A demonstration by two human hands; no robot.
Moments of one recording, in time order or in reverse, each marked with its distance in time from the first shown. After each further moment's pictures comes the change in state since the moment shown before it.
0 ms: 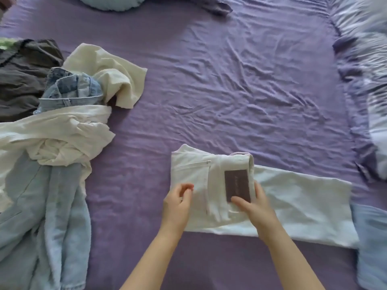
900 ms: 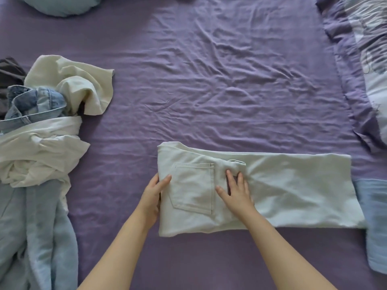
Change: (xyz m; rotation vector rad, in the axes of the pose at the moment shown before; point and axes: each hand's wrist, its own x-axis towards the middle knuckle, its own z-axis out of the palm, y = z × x) left_hand 0.048 -0.006 0.015 -0.338 -0.284 -0.327; right_hand 0.058 0.062 -0.011 -0.693 -0.134 0.191
